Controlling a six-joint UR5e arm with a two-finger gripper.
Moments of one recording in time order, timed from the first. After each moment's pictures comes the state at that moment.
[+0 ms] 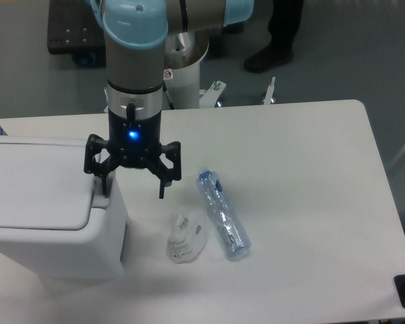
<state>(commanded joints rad) 2.24 -1.76 -1.49 -1.08 1.36 0.23</state>
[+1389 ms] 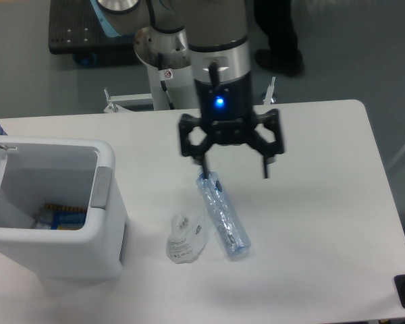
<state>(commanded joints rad) 2.46 -1.76 -1.40 -1.09 1.64 0.78</state>
